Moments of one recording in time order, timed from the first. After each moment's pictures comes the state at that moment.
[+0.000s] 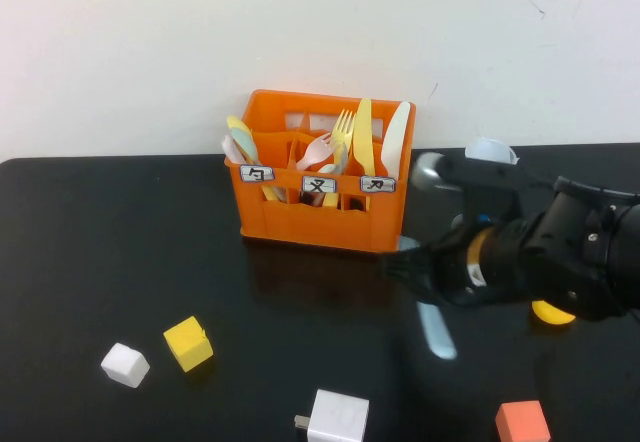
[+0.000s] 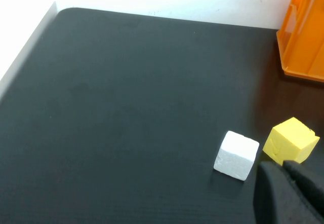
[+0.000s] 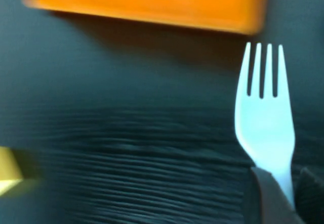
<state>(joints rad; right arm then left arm) 0.69 1.72 -1.03 -0.33 0.37 0.96 0.01 -0.01 0.02 -0.11 0.38 -0.09</state>
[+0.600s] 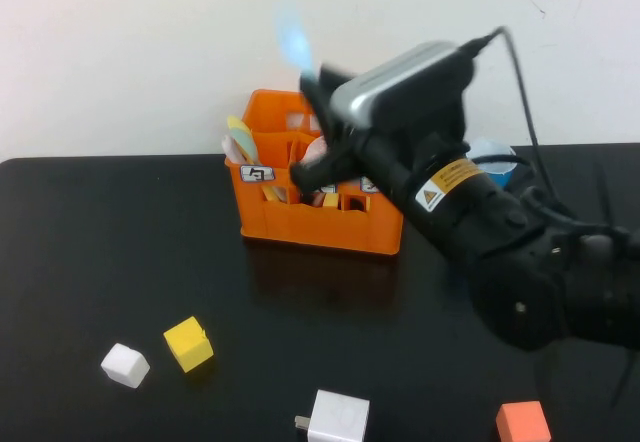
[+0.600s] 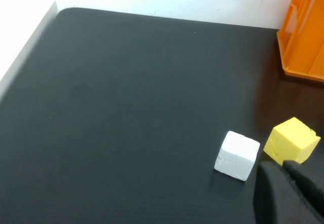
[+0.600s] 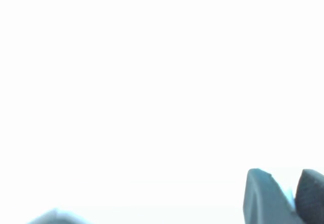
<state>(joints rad) 0.77 1.77 -1.03 0.22 -0.76 -0.21 0.01 -0.01 0.02 -0.11 0.38 -0.08</state>
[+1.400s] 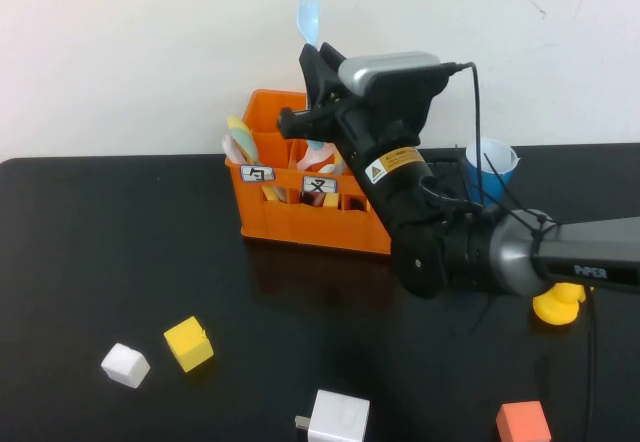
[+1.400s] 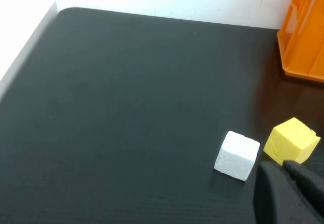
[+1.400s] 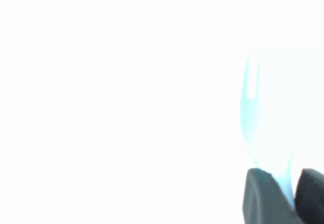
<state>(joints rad) 0.69 2.17 -1.36 0.27 -1.01 0.07 0.01 -0.01 0.02 -0.11 0.38 -0.09</state>
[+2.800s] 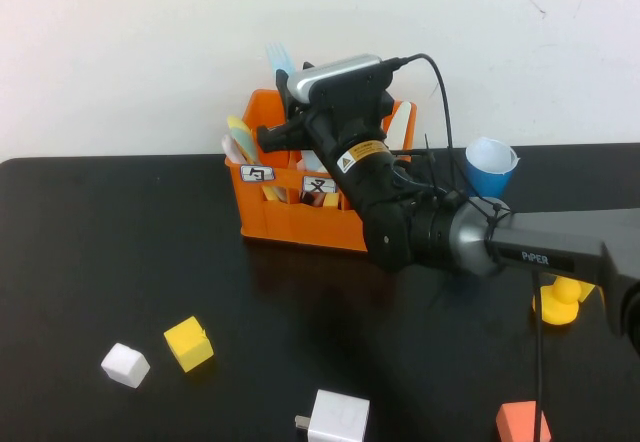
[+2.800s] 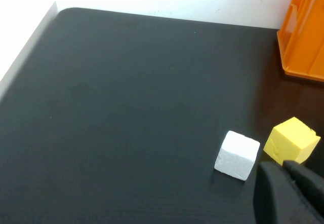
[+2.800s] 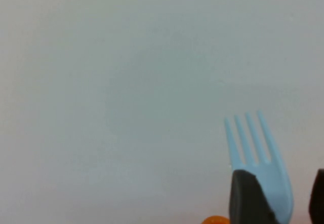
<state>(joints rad) 0.67 2.32 -1.59 0.30 -0.77 -0.17 0.01 -0.01 0.02 -0.11 0.38 -0.08</state>
